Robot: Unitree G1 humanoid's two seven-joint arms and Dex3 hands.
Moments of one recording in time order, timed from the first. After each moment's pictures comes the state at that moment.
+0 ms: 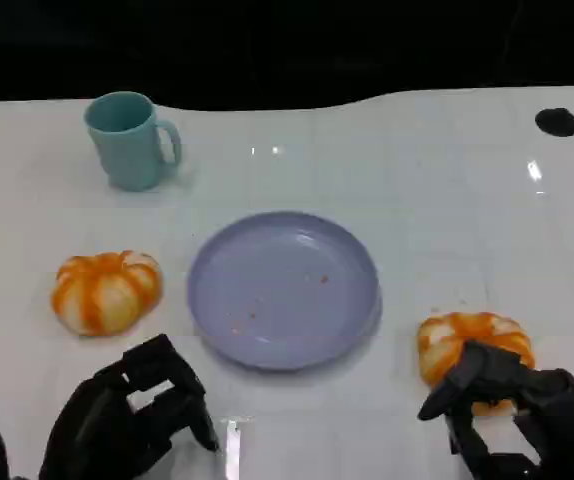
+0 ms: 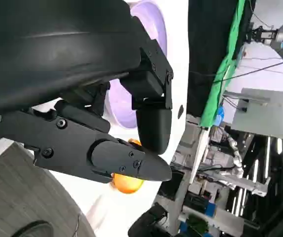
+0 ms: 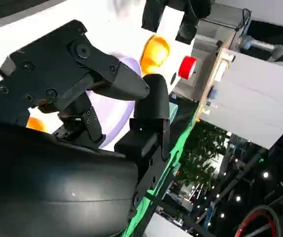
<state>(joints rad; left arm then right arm) 0.08 0.01 0.10 0.29 -0.42 -0.18 -0.68 0.17 -0.15 0.10 0.14 0.02 -0.72 0.28</state>
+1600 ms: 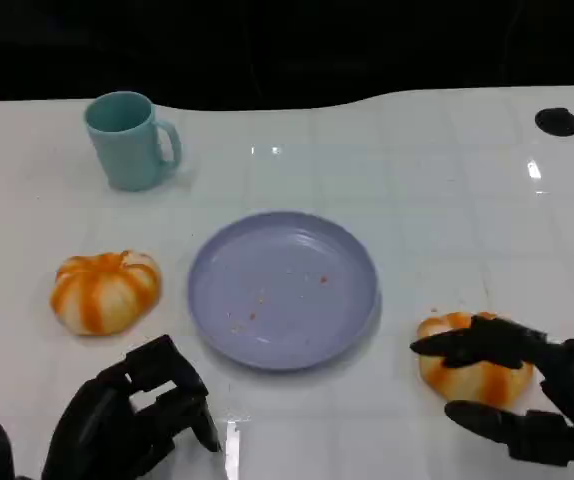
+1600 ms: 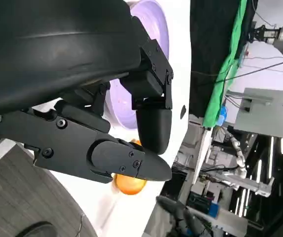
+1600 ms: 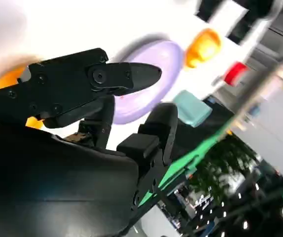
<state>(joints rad) 0.07 0.00 0.11 0.30 -0.40 -0.18 -0.68 0.14 -0.29 0.02 -0.06 -0.27 -0.53 0.24</state>
